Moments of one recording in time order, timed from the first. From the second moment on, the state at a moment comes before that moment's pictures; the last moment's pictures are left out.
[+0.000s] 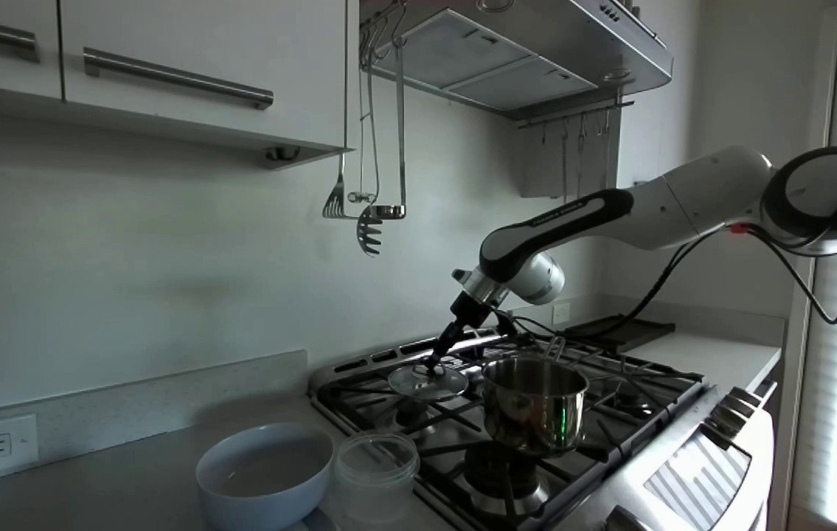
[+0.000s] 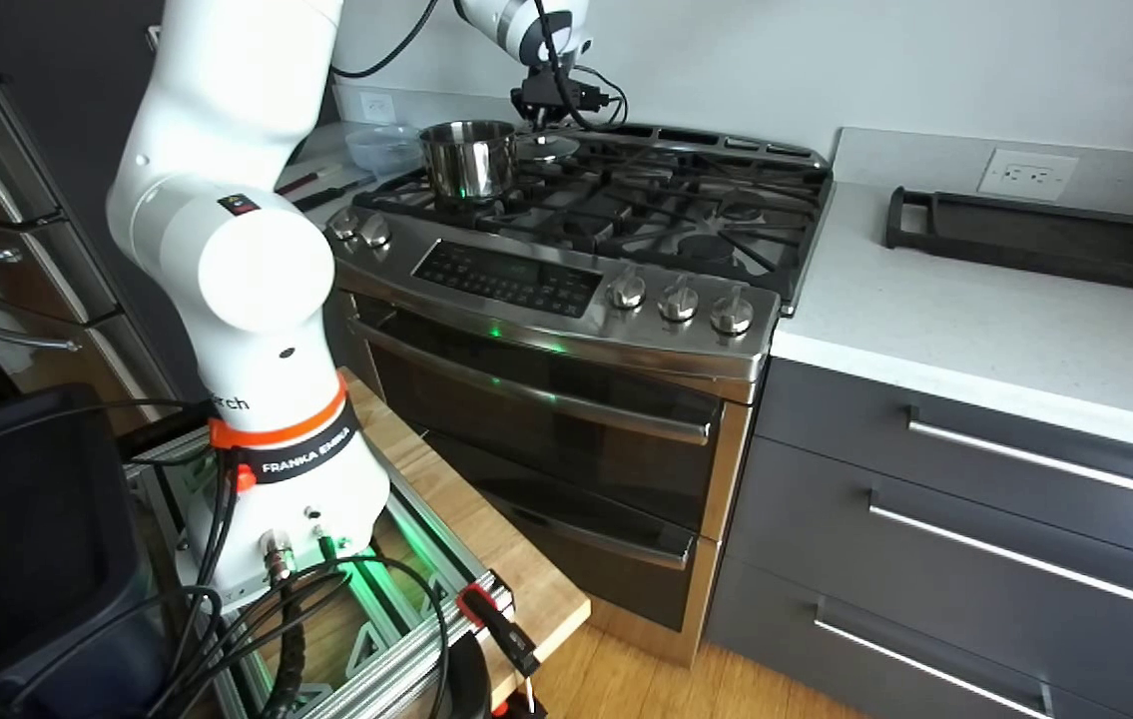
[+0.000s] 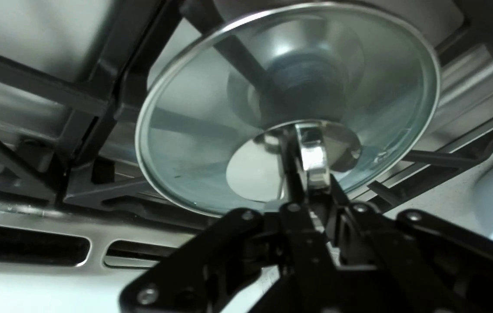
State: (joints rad) arm 0.12 0.52 0.40 -1.59 0.36 2.50 -0.82
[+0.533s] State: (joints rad) arm 0.09 0.49 0.40 -1.51 0.36 2.37 -0.84
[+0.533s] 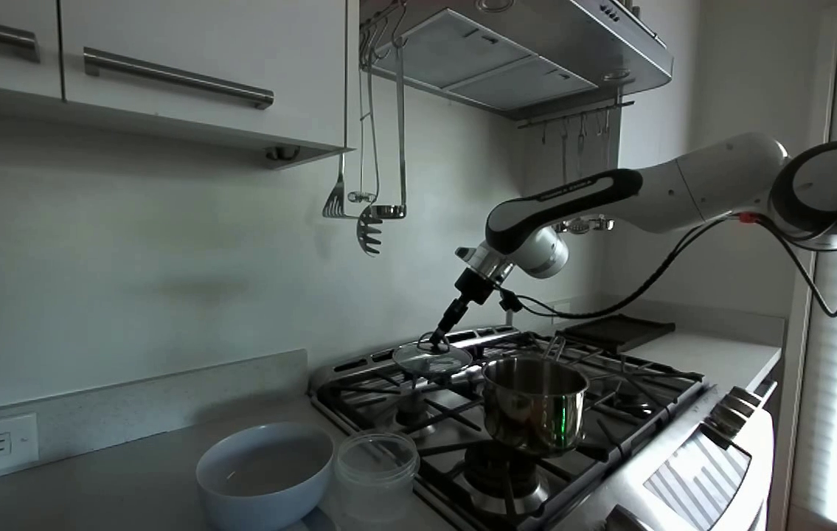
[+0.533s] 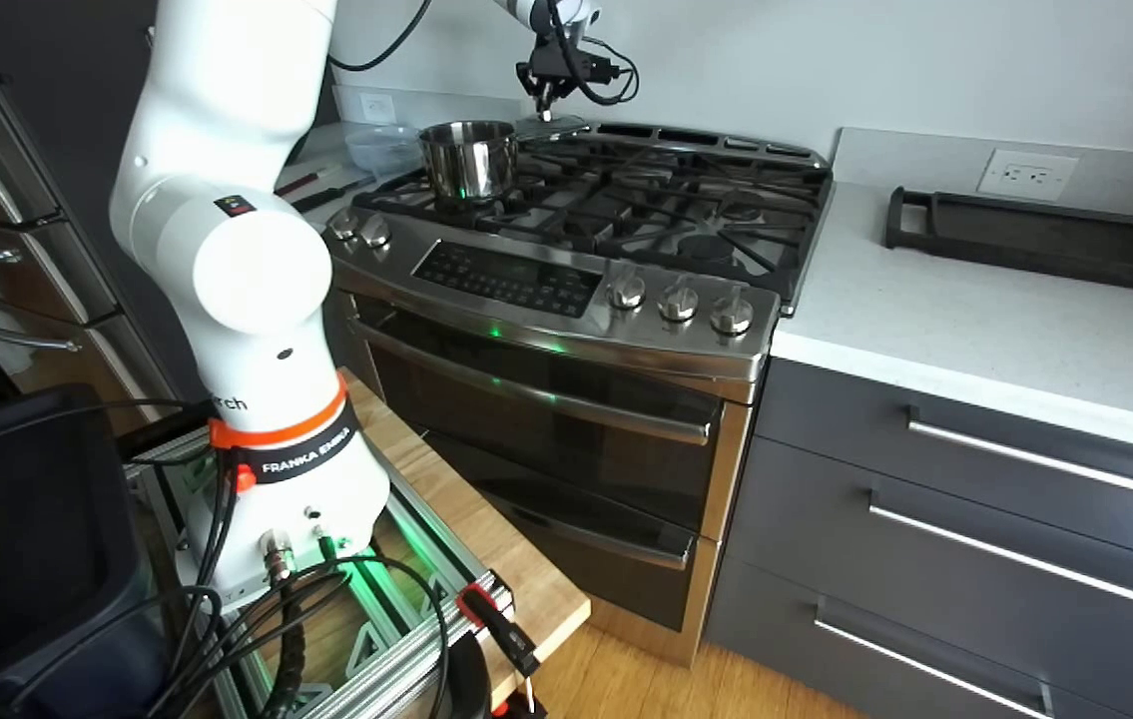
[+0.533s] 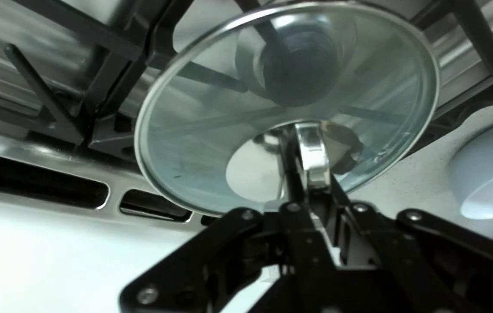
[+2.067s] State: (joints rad) arm 0.12 0.06 0.36 -1.78 0.49 2.19 -0.97
